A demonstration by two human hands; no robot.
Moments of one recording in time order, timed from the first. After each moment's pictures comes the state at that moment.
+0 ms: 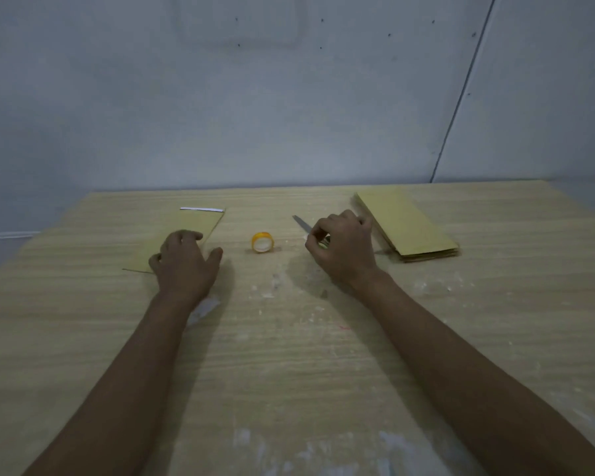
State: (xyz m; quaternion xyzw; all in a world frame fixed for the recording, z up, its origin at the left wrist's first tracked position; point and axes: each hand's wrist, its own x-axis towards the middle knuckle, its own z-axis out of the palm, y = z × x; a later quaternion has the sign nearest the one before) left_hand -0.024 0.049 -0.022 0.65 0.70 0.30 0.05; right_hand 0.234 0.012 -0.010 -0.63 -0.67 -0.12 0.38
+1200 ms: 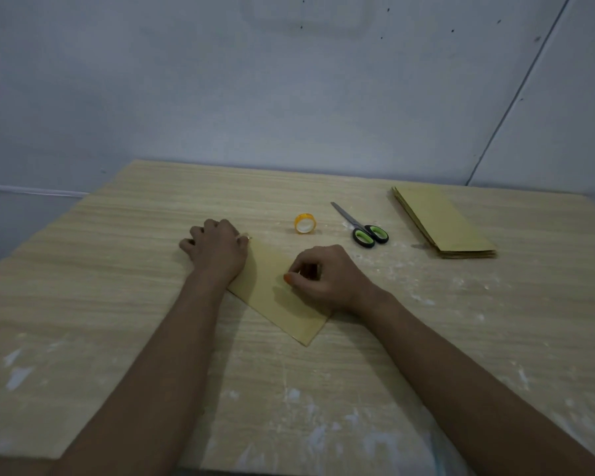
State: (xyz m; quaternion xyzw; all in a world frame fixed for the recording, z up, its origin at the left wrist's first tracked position) left_hand -0.047 0.033 -0.025 0.64 0.73 0.23 0.07; right_hand 0.154 -0.034 -0.018 -0.45 -0.81 0.14 0.34
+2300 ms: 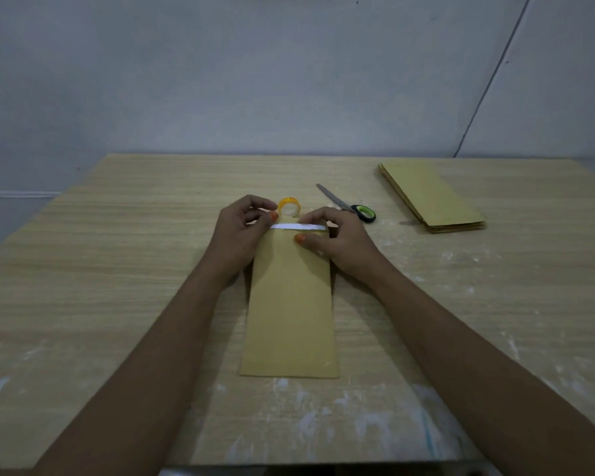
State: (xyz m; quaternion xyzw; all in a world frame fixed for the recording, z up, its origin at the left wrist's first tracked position) left_hand -0.007 0.006 -0.011 0.63 0.40 0.52 0.42; right_hand 0.184 -0.030 -0.017 -0.47 -0.62 0.38 0.51
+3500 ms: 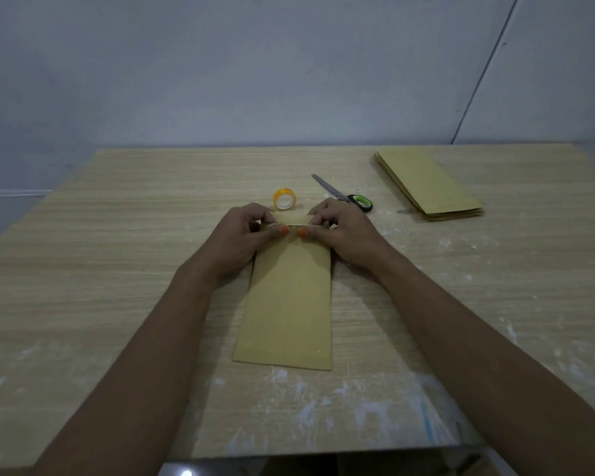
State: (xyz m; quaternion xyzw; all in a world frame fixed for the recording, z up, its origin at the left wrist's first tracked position) left_hand -0.014 0.005 -0.018 0.68 0.38 0.39 0.50; right_hand 0.198 -0.023 -0.019 -0.52 -0.67 0.29 0.44
